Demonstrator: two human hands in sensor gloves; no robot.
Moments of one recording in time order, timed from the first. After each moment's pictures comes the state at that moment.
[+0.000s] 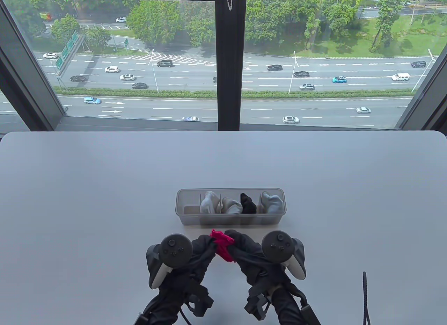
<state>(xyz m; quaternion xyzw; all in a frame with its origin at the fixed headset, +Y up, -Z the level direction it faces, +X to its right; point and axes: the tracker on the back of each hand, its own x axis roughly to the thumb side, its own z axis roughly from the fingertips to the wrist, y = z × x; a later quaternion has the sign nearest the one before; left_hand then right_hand) -0.146 -0.713 -0.280 -0.03 -0.09 0.38 0.92 0.078 -0.726 -0.282 0.18 0.12 0.85 0.48</state>
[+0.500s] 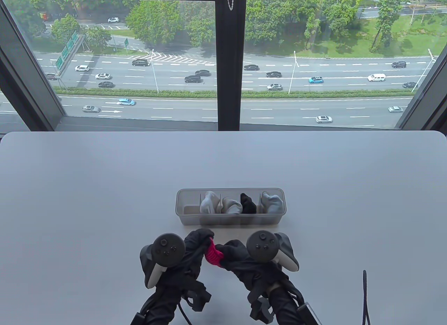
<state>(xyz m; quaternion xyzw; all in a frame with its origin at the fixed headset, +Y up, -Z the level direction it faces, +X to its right) -0.147 -0.712 -0.278 -0.01 -0.11 0.40 0.91 0.059 -0.727 -0.283 0.25 0.23 0.87 0.37</state>
